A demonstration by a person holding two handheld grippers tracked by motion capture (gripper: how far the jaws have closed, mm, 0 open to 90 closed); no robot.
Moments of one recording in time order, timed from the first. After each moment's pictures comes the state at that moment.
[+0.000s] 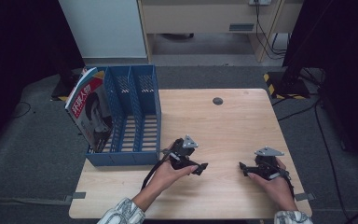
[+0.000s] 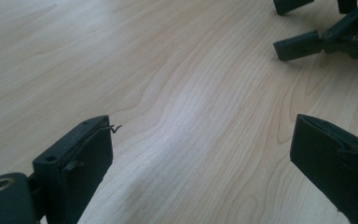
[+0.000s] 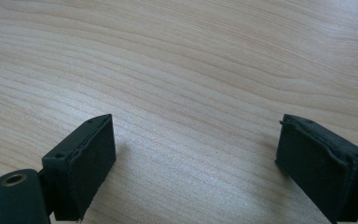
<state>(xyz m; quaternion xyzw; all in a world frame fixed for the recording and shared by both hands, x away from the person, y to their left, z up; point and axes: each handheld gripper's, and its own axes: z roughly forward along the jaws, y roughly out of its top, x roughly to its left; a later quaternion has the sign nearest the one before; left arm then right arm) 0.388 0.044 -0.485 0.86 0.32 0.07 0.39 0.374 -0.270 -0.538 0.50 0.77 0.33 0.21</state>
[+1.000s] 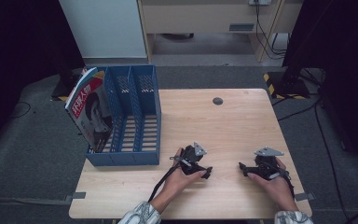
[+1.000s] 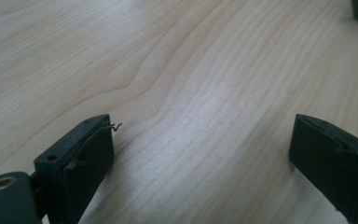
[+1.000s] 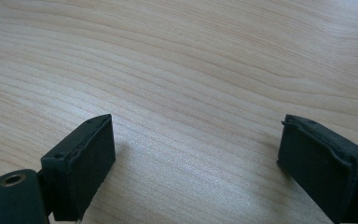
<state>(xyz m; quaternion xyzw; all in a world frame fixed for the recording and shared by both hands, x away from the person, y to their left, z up) 0.396 0.015 -0.535 0.87 0.33 0.13 0.35 0.374 -0.270 -0.539 0.49 0.78 0.33 0.21</state>
